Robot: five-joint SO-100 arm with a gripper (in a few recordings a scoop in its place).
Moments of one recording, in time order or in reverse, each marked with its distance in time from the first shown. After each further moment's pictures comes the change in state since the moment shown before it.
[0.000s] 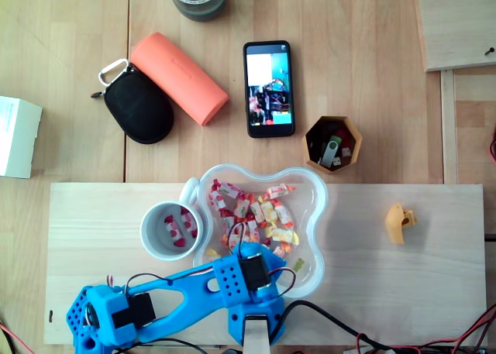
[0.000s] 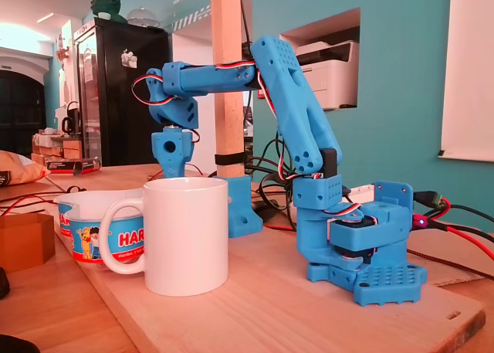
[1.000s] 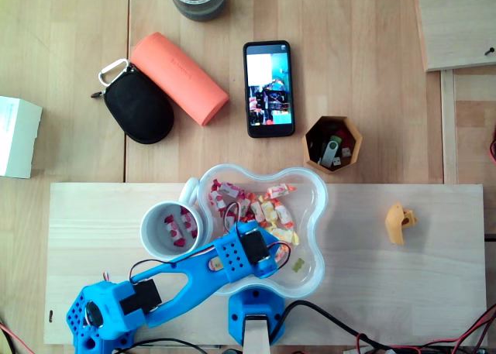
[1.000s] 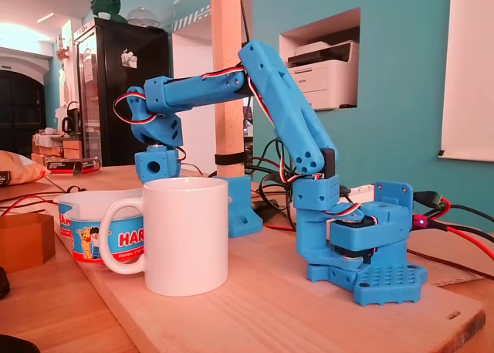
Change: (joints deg) arm -6.0 -5.6 1.5 -2.5 4.4
